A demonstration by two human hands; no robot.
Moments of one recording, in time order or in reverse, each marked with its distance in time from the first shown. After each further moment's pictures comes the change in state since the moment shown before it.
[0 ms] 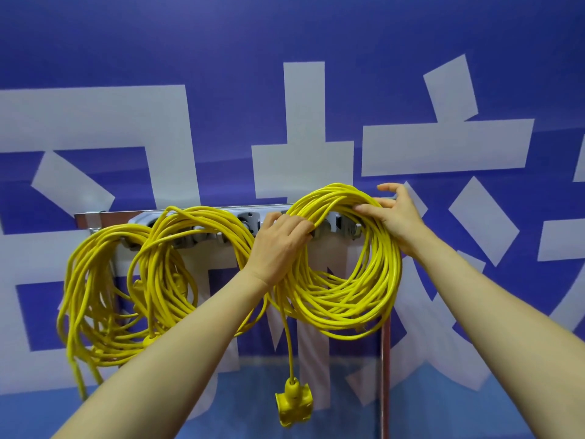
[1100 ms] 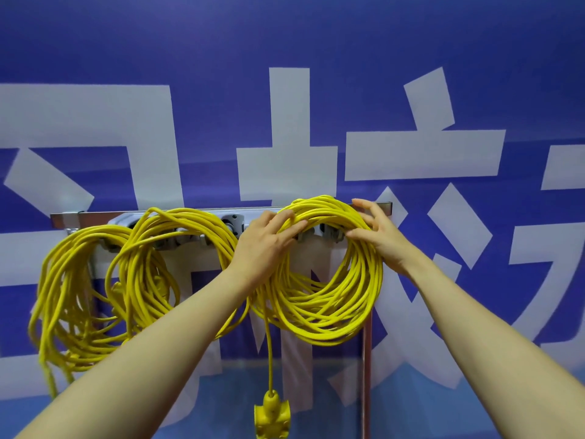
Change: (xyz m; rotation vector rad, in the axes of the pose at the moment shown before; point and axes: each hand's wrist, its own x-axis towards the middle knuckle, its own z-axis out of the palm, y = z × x) left_hand 0.003 0.002 -0.002 0.068 -0.152 -0.019; right_hand -0.015 0.021 -0.017 -0.074 -0.257 -0.056
